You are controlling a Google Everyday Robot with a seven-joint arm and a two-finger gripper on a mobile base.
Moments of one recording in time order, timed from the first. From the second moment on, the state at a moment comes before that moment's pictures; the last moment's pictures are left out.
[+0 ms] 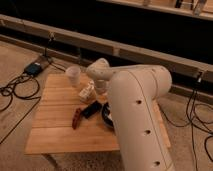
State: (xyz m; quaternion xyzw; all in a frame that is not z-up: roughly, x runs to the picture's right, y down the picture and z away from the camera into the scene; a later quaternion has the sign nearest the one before) arm -0.004 0.067 0.942 -0.26 0.20 0.43 0.84
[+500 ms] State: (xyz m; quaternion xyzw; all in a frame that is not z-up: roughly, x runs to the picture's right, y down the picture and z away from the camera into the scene) arm -0.023 0.081 0.924 -0.28 0.19 0.41 0.84
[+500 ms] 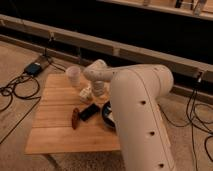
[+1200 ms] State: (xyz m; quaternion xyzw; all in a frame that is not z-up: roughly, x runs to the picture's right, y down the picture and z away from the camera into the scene) arm -0.030 0.058 0.943 -0.26 0.17 0.43 0.85
